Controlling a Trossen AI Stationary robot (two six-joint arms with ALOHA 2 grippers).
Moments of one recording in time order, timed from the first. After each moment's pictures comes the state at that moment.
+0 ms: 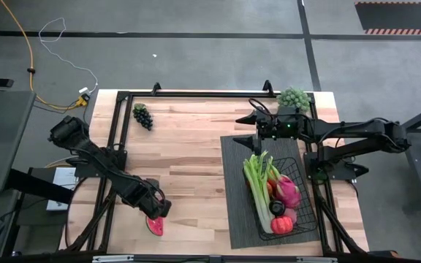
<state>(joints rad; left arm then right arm) -0.58 1.53 0.82 -0.68 0.07 -1.96 -0.16 1.09 0.74 0.15 -0.07 0.18</state>
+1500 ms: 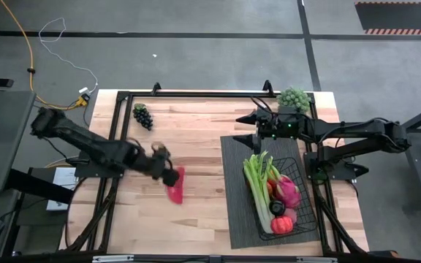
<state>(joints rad) -0.23 1.18 0.75 -0.52 -0.14 -1.39 -0.16 1.09 0.74 0.17 -0.06 0.25</state>
